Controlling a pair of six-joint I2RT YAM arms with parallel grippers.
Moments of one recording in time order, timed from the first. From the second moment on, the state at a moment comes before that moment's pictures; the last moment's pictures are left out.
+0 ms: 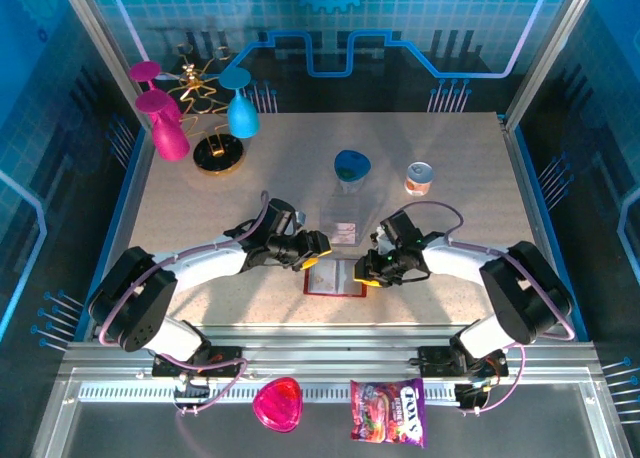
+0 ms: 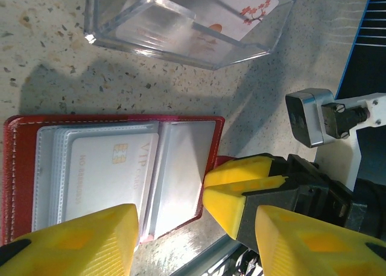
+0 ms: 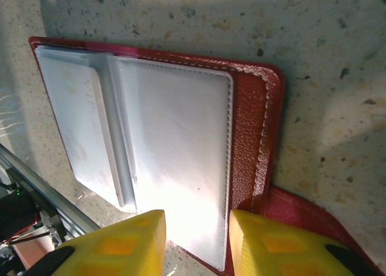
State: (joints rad) left arm -0.59 1.48 0.72 -0.07 0.47 -1.10; right arm 0.52 1.51 0.64 -0.31 -0.54 0.71
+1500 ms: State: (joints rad) left arm -0.59 1.58 0.67 -0.04 0.51 -1.08; right arm 0.62 1.58 0.72 -0.17 -0.58 0.81
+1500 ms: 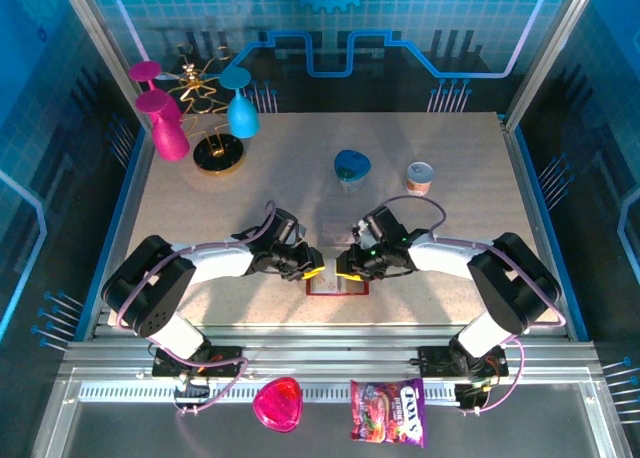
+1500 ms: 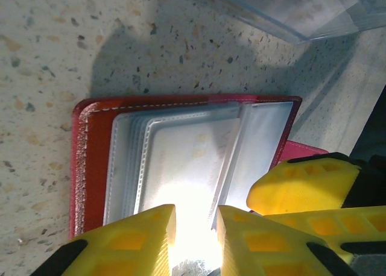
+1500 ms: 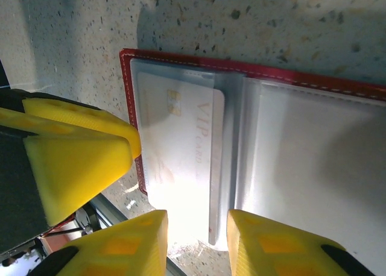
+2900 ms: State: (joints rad) left arm -0.59 1.59 0.65 -0.05 0.51 -1.07; right arm 0.64 1.67 0.76 -0.15 -0.59 0.81
